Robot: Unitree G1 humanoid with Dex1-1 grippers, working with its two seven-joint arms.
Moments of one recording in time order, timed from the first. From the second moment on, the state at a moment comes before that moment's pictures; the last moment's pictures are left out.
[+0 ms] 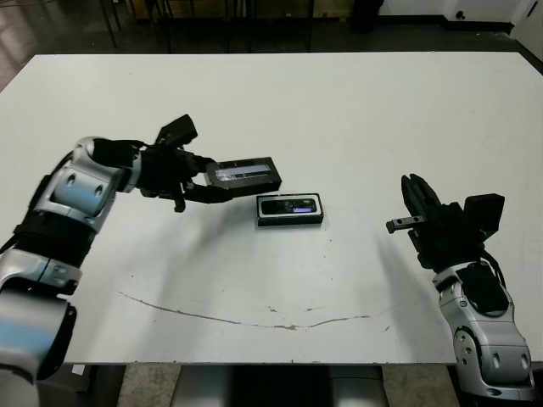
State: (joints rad) left arm -0.76 0.58 -0.30 0.47 -0.14 0.35 -1.22; right arm 0.05 -0.23 -0.10 -0.30 0.19 0.22 0.20
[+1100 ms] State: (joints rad) left arm -0.89 0.41 -0.37 0.77 -0.01 0.25 -1.34; right arm 0.06 -0.23 -0.10 -0.32 0.20 0.23 0.19
